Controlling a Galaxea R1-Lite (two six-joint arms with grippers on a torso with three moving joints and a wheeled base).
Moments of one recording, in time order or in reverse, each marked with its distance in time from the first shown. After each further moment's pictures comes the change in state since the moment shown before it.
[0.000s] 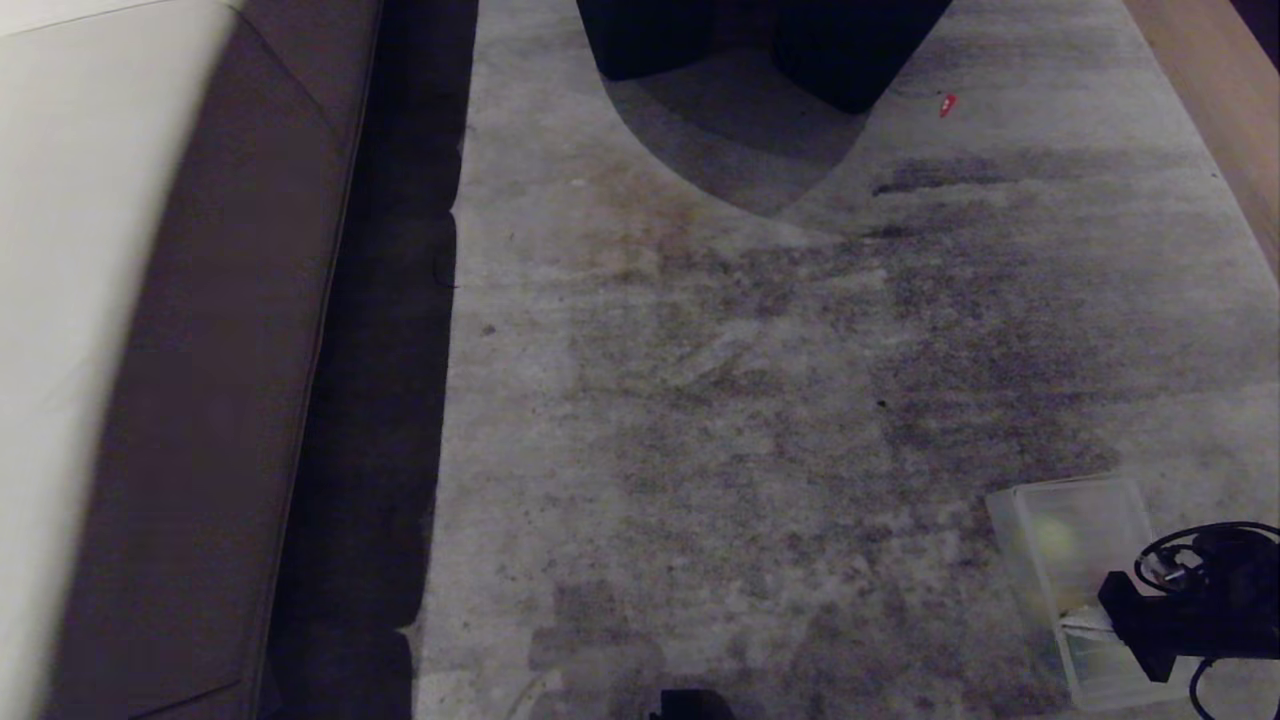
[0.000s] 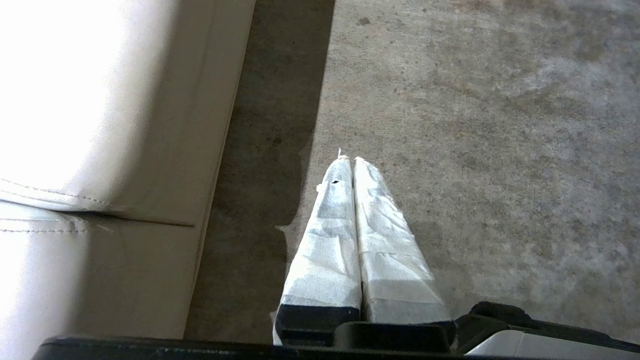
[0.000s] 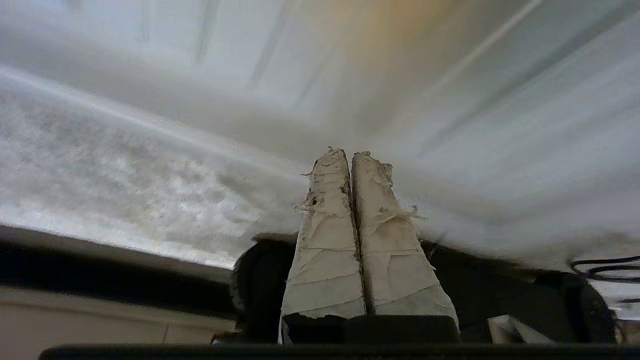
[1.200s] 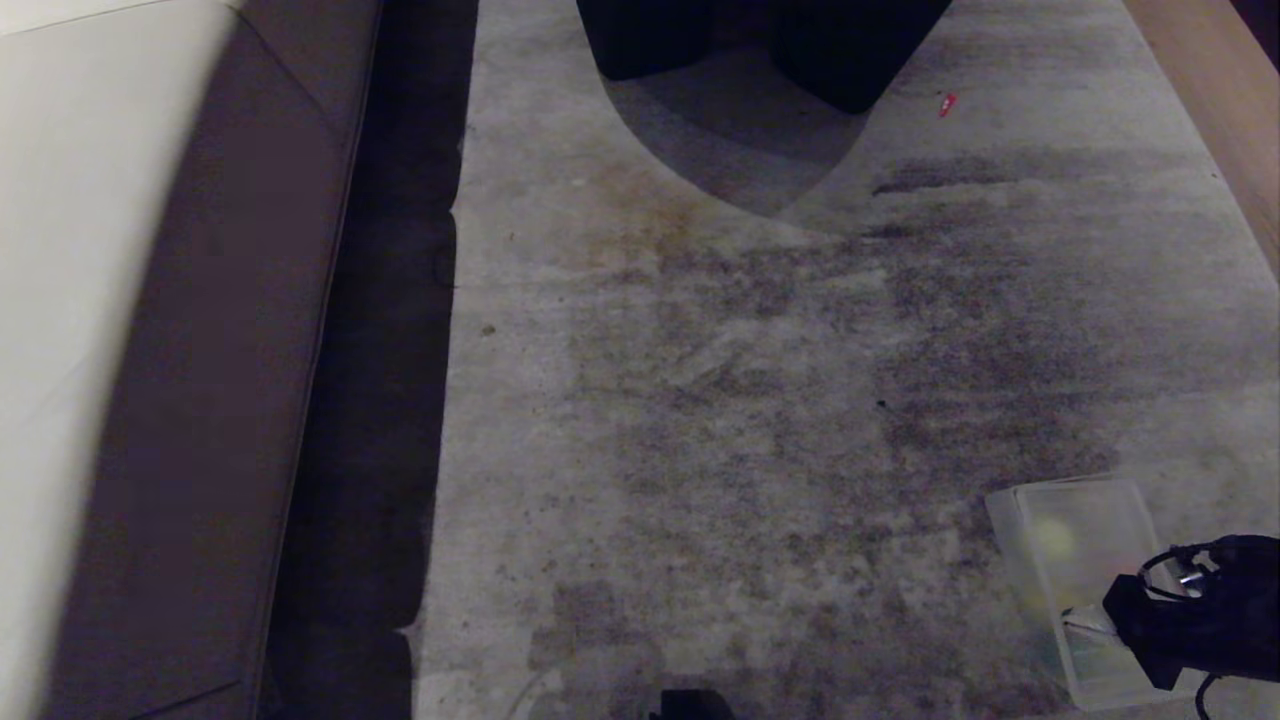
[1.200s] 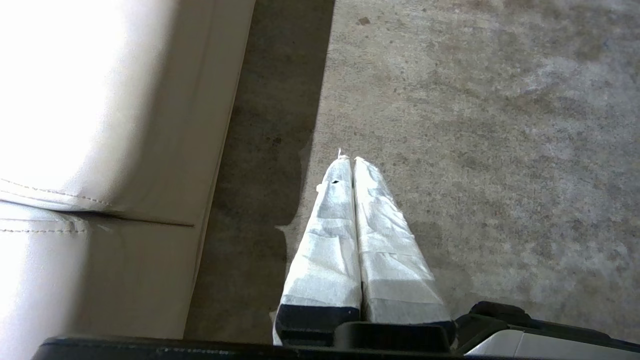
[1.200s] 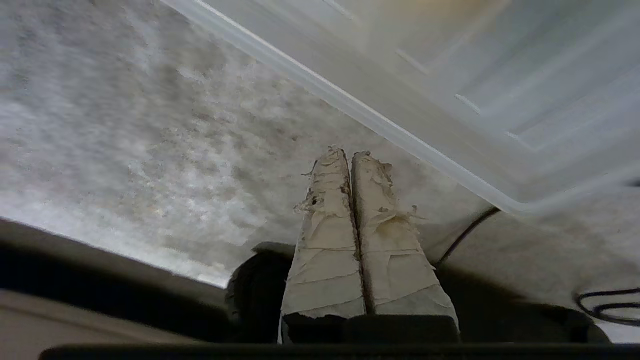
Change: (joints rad) left arm 0.000 0.000 0.000 0.001 0.001 0.000; right arm 0.021 -0.111 0.298 -0.356 0.004 0.043
